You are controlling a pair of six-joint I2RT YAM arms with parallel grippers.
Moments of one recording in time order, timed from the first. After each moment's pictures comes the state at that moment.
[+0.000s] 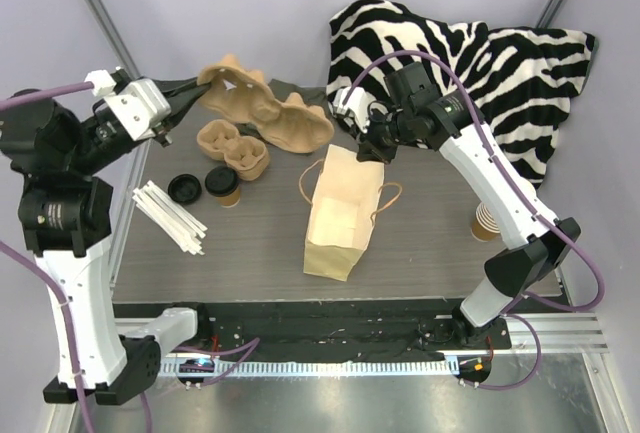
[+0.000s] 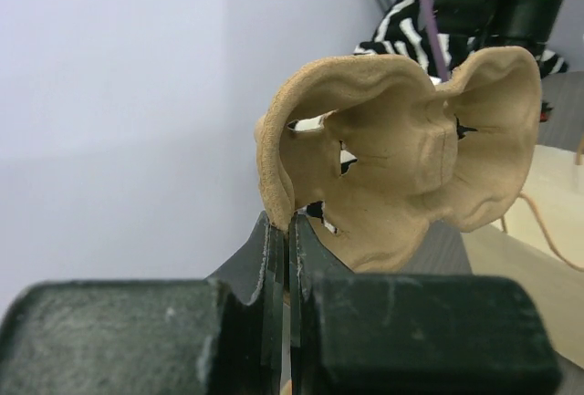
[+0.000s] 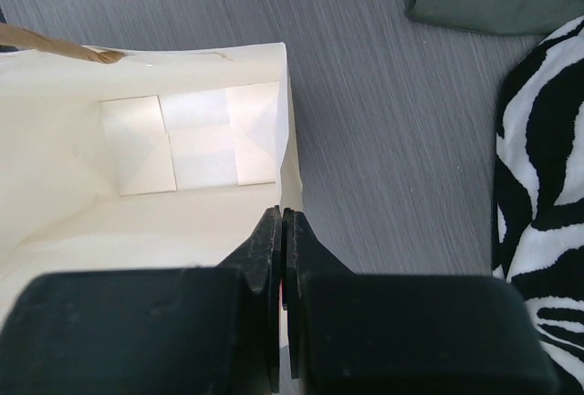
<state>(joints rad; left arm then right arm) -0.01 1.10 1.88 -0.58 0.90 0.47 0.53 1.62 1.88 -1.12 -0.42 -0.62</state>
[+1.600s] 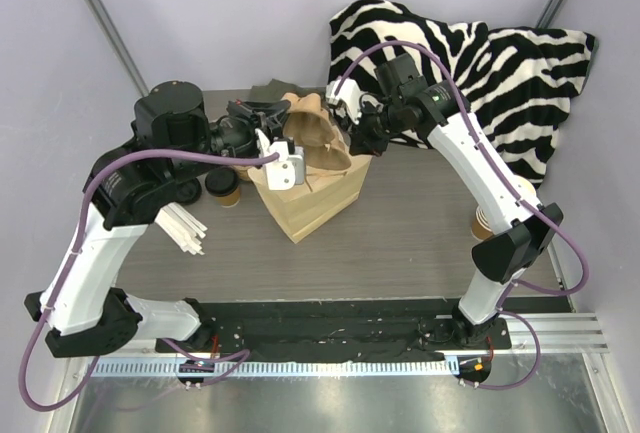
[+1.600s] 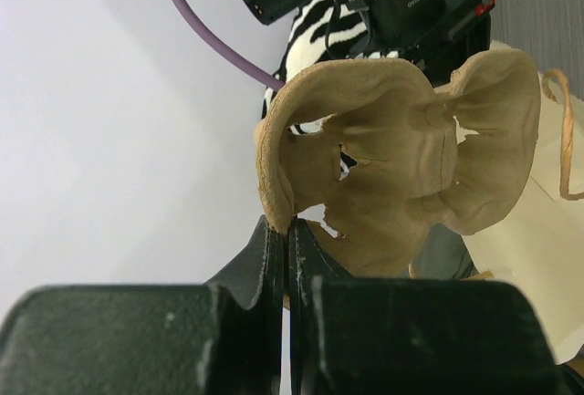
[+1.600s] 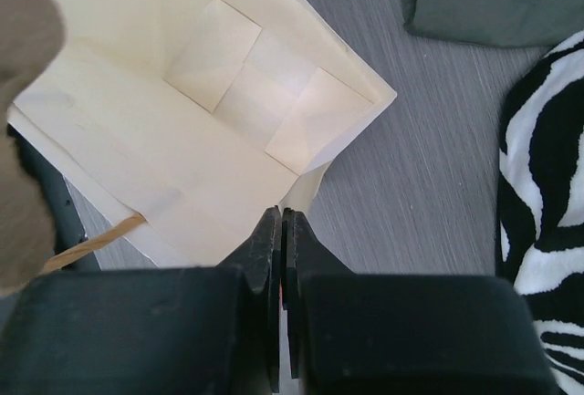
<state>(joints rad) -0.81 1.28 2.00 -0.92 0.18 1.23 0.53 1.73 1.98 -1.13 -0.44 -0.59</state>
